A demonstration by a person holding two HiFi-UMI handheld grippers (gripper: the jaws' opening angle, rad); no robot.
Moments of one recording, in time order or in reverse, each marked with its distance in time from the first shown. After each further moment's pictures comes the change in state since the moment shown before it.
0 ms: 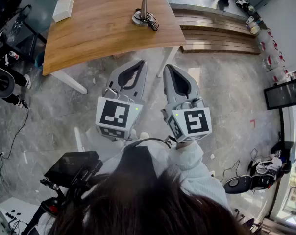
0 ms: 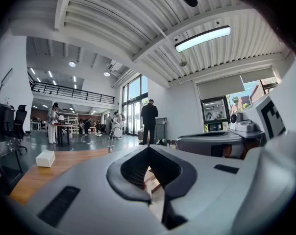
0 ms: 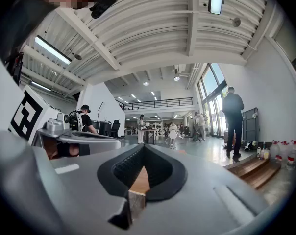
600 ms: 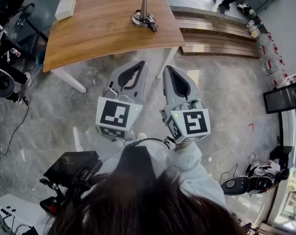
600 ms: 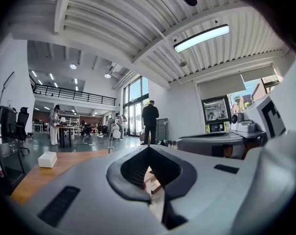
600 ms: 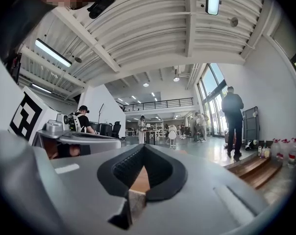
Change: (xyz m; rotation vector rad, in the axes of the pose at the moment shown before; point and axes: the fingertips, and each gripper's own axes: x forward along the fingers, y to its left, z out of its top) left arm -0.001 -0.020 0.008 0.005 -0.009 0.022; right arm -0.017 -0.009 0.007 0.016 -0.010 0.012
